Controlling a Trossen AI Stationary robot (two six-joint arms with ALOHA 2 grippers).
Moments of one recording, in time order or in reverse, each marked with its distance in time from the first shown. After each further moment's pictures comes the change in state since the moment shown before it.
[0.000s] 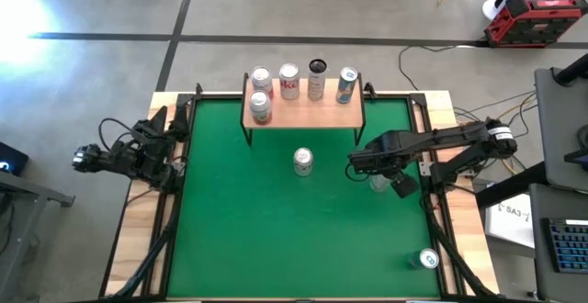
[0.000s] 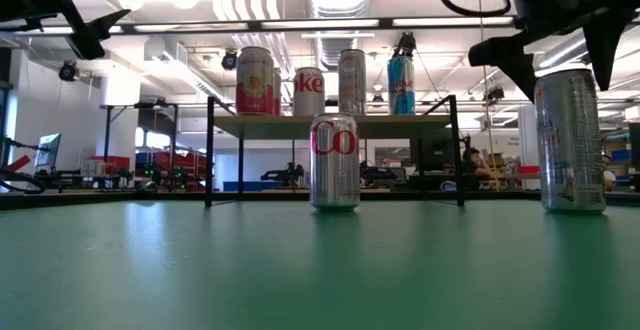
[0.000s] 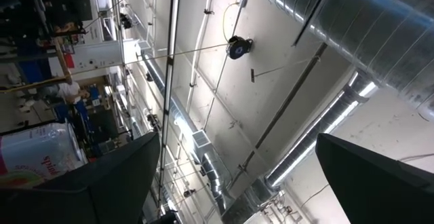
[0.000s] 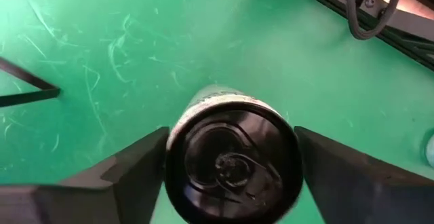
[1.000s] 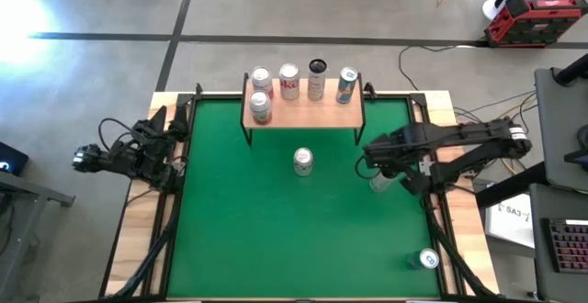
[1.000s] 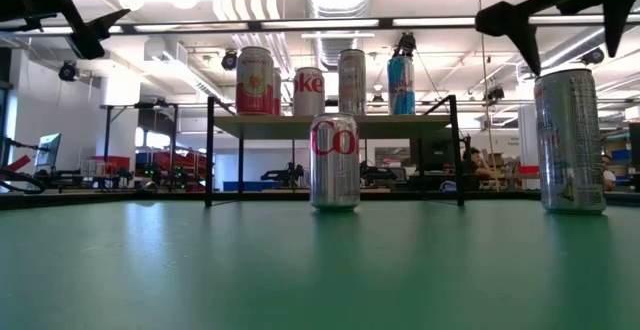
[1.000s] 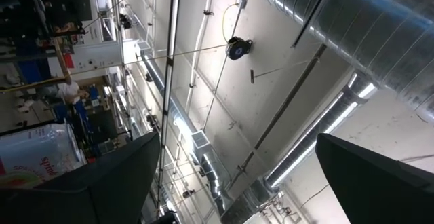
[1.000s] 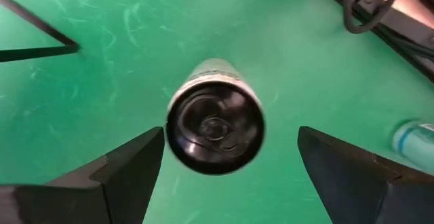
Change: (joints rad) left arm 0.000 0.000 0.000 0.006 0.000 0.000; right arm 0.015 -0.135 0.056 -0.026 -0.024 -0.106
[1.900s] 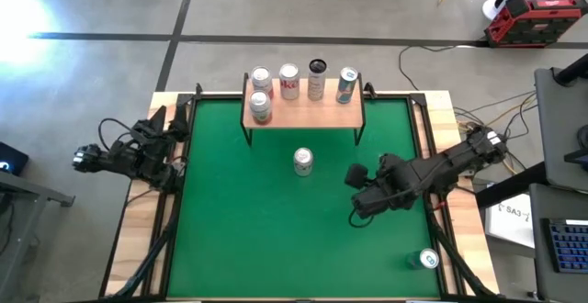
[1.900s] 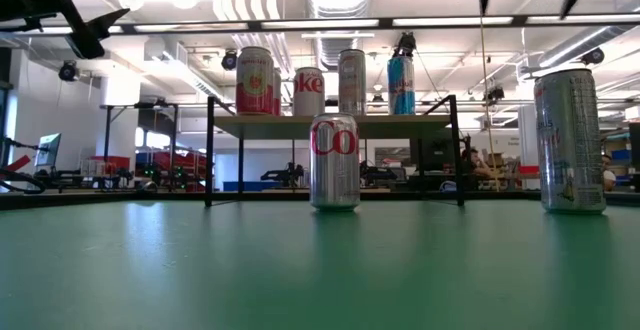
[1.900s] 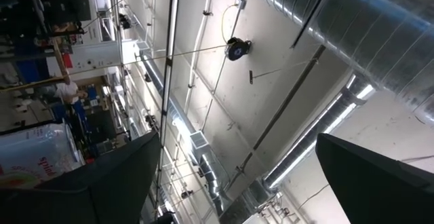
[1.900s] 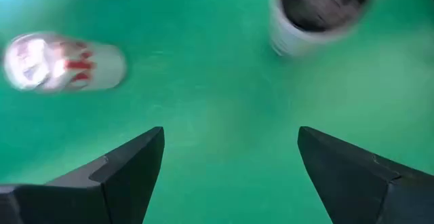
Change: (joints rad) left arm 0.000 0.000 0.000 0.005 0.000 0.000; right arm 0.353 0.258 0.326 -0.012 0.308 -0.216
